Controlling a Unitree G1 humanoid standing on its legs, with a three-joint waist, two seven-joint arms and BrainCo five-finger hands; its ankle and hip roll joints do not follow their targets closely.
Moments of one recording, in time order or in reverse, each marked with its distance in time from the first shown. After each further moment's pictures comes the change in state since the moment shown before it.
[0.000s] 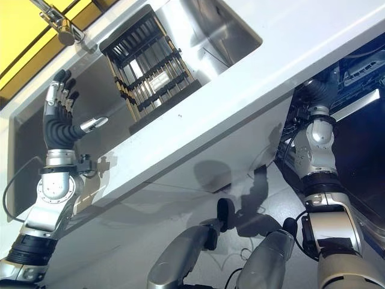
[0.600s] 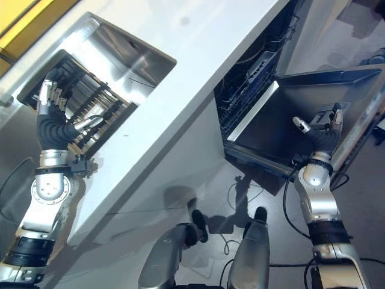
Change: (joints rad) left arm 0.087 -0.015 0.091 -0.010 0.022 -0.005 -0.028; right arm 0.471 0.053 -0.110 -0.400 -0.235 0.112 -0.321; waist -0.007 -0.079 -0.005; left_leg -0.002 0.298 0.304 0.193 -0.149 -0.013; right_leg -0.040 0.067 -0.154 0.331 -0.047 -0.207
